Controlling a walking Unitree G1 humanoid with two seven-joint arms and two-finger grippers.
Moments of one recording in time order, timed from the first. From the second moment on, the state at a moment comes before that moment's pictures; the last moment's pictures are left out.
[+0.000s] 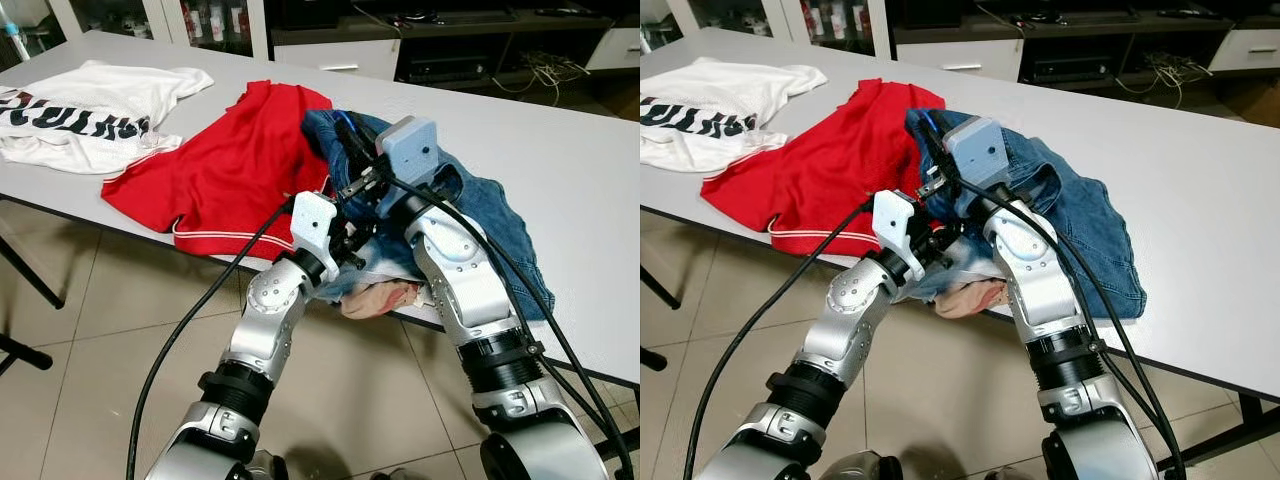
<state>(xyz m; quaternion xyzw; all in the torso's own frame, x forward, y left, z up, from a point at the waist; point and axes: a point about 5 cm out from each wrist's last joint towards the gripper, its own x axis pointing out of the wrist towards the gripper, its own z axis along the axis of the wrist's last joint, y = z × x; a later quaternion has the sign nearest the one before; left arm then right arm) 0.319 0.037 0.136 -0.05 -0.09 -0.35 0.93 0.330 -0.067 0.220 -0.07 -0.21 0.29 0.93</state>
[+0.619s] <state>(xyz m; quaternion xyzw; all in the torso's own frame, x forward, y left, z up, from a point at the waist) 0.321 0.044 0.139 -0.05 -0.11 -0.33 0.93 0.340 -0.102 0.216 -0.10 -0.18 0.27 0.94</state>
